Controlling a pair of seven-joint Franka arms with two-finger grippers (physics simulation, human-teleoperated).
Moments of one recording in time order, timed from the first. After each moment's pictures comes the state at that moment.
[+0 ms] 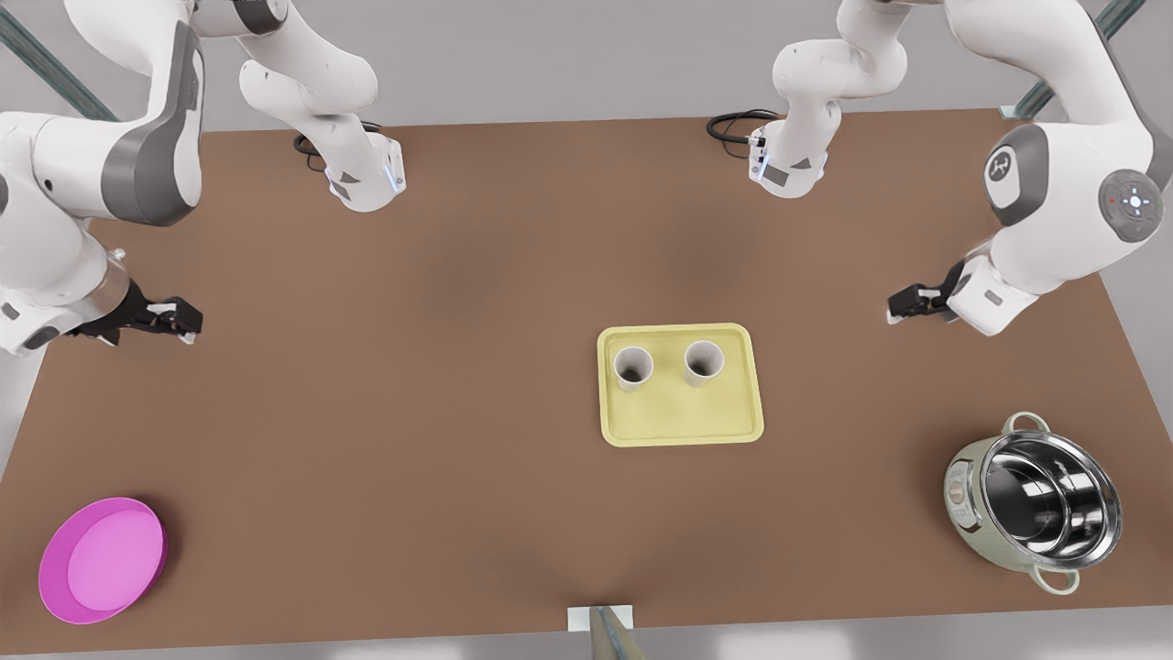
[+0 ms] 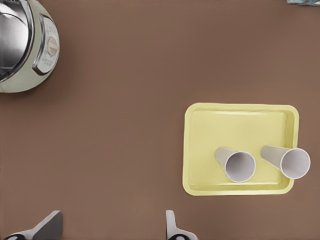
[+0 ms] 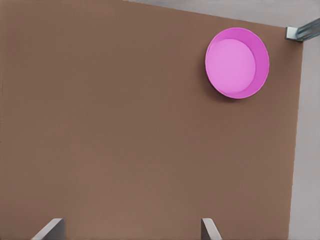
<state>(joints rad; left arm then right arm) 0.00 0.11 -0.02 -1.59 -0.08 1.62 -0.03 0.01 0.19 -0.02 -1.35 -0.19 1.51 -0.09</state>
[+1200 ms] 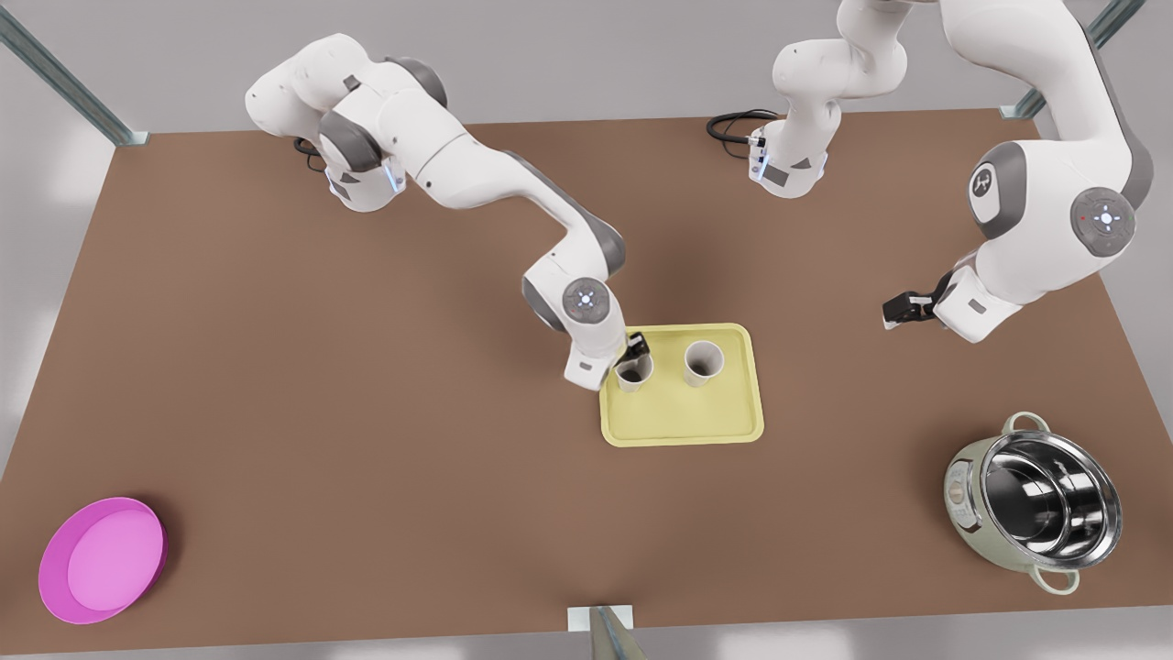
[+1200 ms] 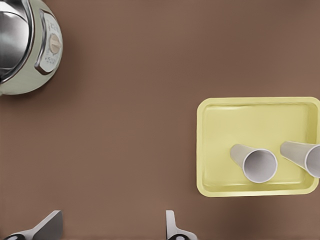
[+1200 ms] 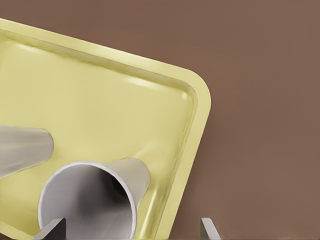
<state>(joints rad) -0.01 0.10 -0.01 -1.68 -0.04 1.69 0.00 0.78 0.90 0.01 -1.13 0.15 2.13 0.41</state>
